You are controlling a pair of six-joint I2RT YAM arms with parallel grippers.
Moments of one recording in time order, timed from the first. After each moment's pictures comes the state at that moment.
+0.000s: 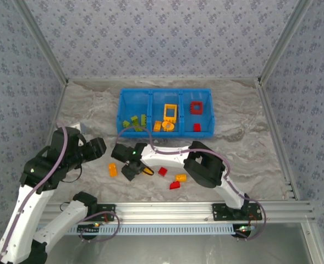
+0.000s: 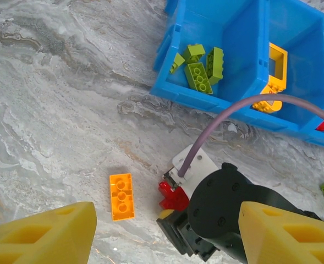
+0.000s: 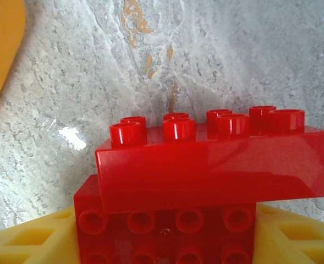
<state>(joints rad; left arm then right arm) -0.42 0.71 1.14 -1.22 -0.10 -0.64 1.20 2.18 1.66 -0.77 0.10 0.36</state>
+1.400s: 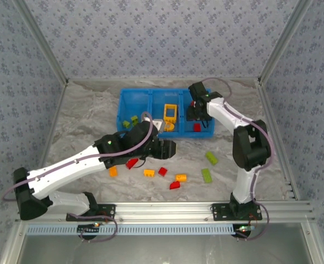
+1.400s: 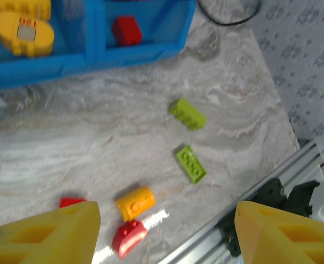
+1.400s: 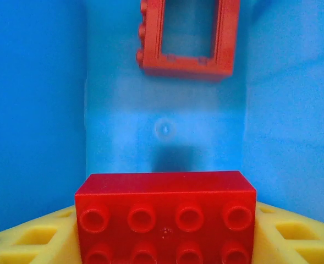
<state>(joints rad) -1.10 1.26 1.22 -0.65 -0.08 -0.78 0.37 1.93 1.56 -0.80 0.14 0.32</state>
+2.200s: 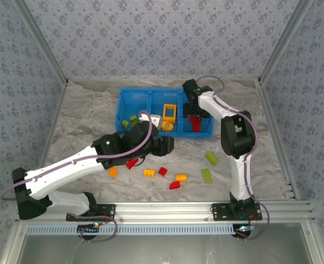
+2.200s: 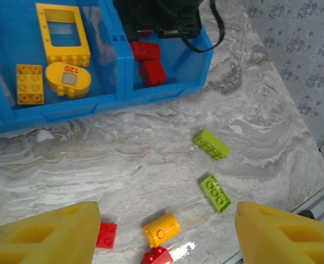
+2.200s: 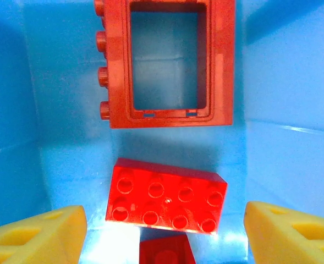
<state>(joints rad) -1.12 1.23 1.24 -0.70 -0.26 -0.75 0.38 2.13 1.78 -0.92 0.23 0.41</state>
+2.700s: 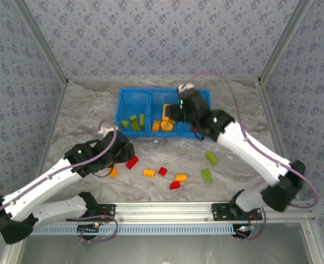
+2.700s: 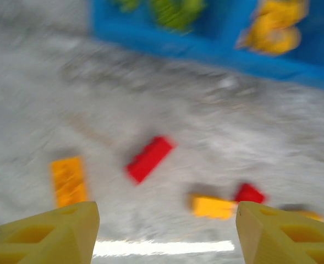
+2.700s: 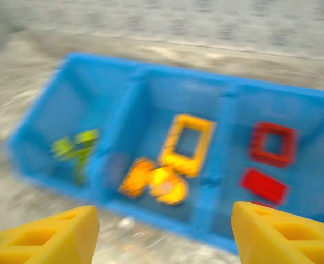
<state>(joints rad) -0.87 0.93 0.95 -1.06 -0.33 -0.94 0.81 1.35 1.34 -0.59 0.28 0.33</state>
